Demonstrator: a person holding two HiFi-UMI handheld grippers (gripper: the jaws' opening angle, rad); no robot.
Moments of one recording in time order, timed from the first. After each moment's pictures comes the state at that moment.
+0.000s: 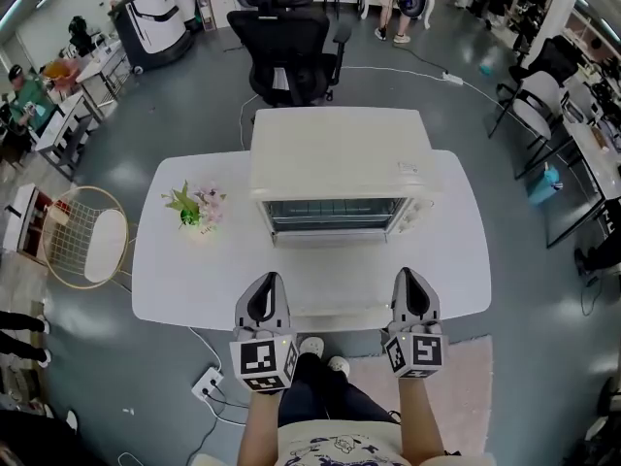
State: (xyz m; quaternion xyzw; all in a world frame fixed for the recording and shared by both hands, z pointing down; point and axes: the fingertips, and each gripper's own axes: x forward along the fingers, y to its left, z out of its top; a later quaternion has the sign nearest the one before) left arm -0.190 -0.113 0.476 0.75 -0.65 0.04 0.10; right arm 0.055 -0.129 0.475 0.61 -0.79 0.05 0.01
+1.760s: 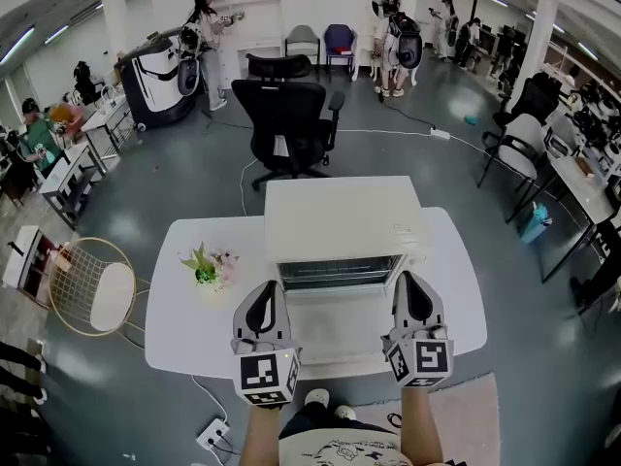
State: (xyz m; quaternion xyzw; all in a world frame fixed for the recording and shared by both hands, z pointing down) left arm -0.212 -0.154 0.352 0.77 -0.64 -0.02 -0.01; right arm 0.022 -0.170 0.346 0.61 -0.79 -0.03 -0.04
